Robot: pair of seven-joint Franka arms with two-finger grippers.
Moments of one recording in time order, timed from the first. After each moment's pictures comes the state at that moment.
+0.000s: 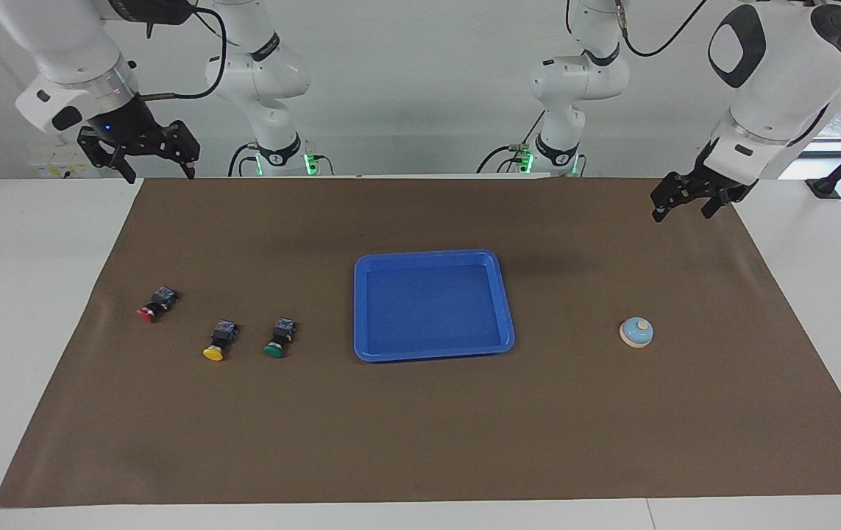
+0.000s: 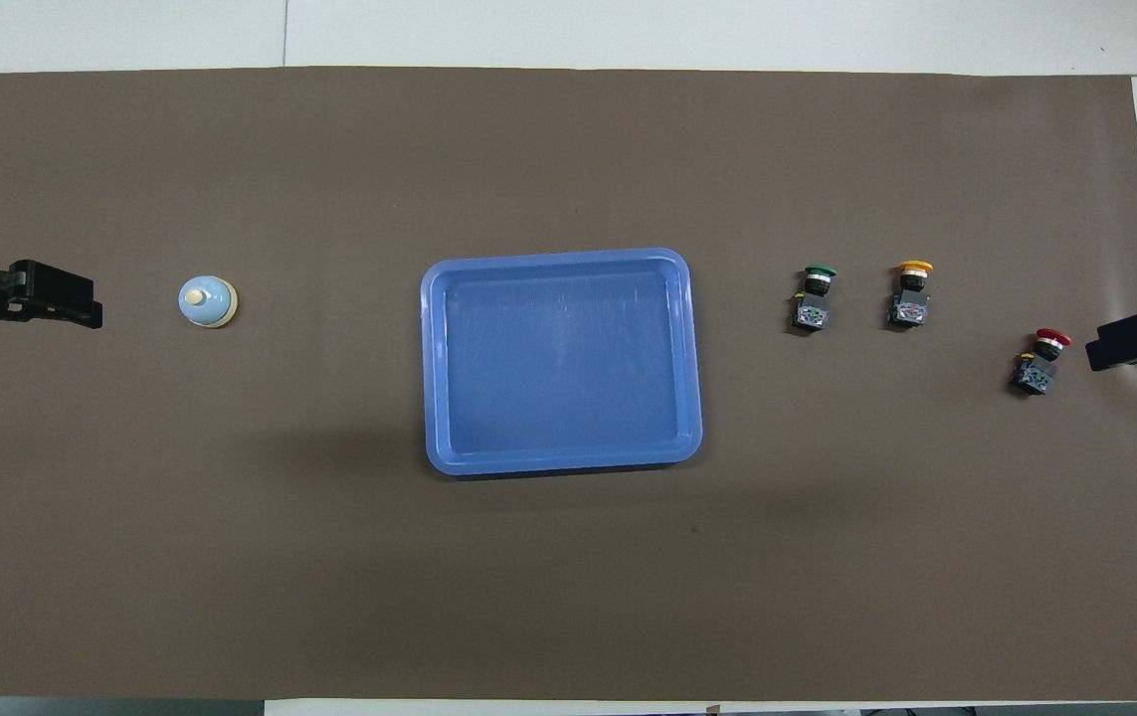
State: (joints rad) left arm 0.00 -0.01 -0.03 -1.67 -0.02 1.62 -0.04; right arm 0.03 -0.06 -0.09 -1.58 -0.02 1.43 -0.13
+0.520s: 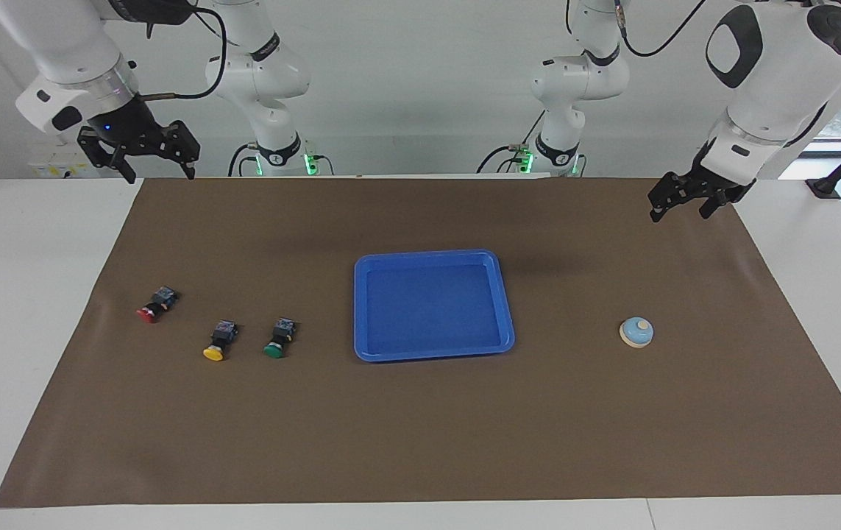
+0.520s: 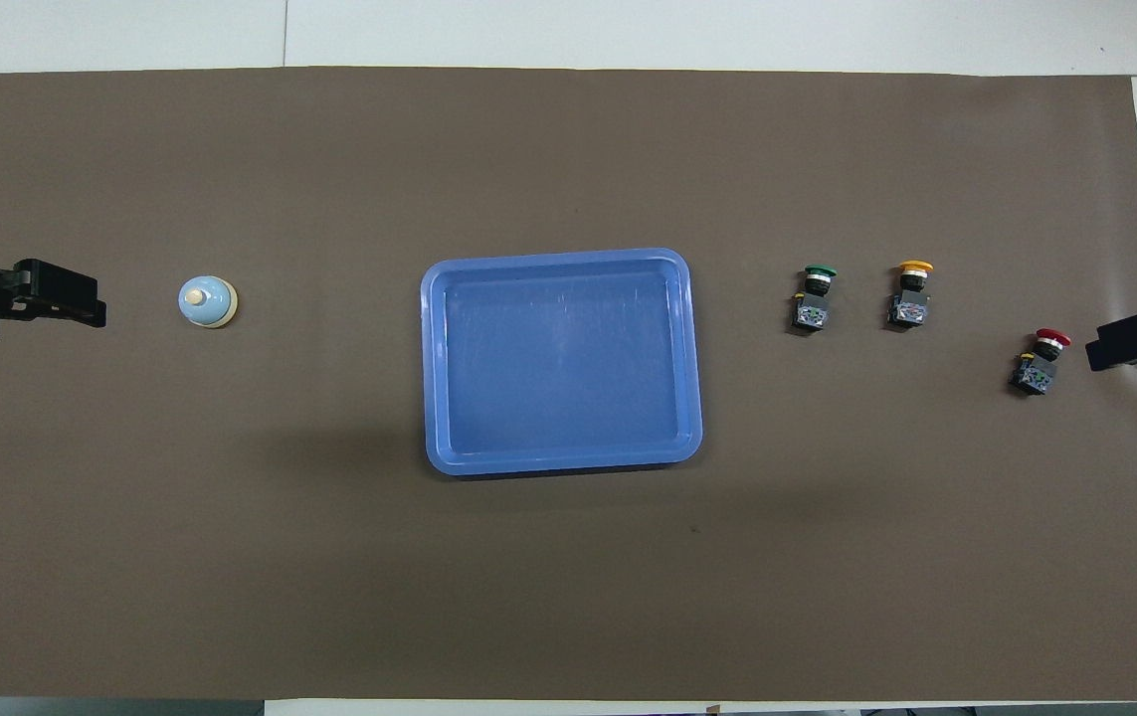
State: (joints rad) left arm 0.00 -0.01 -0.04 -1.68 -0.02 1.63 -0.05; right arm 0.03 -0.06 -0.09 -1.58 -0.02 1.43 -0.13
